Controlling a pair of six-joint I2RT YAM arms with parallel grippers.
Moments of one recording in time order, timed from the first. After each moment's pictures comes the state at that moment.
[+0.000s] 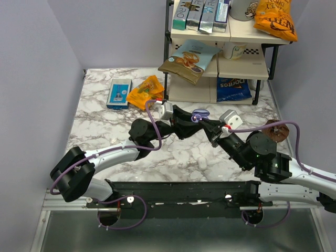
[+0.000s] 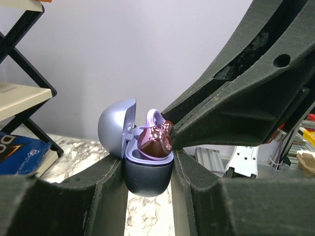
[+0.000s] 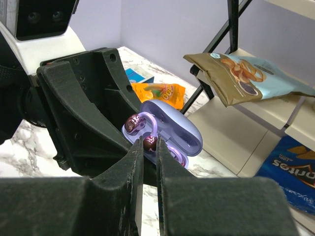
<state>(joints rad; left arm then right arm) -0.86 1.37 0.75 1.15 0.50 -0.42 1.28 0.77 0.92 -0.06 0.58 -0.24</state>
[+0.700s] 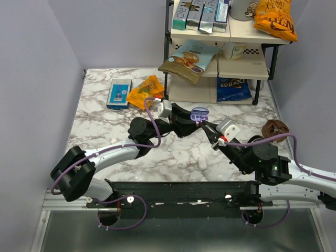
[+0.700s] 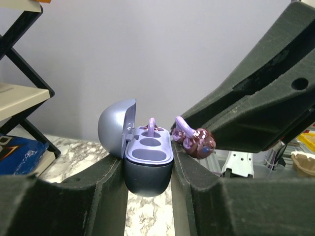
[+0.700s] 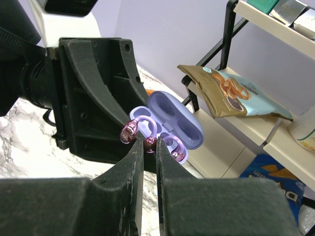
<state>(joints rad) -0.84 1.37 0.76 1.16 0.54 -0.45 1.34 0.74 0.86 0.01 0.61 -0.43</state>
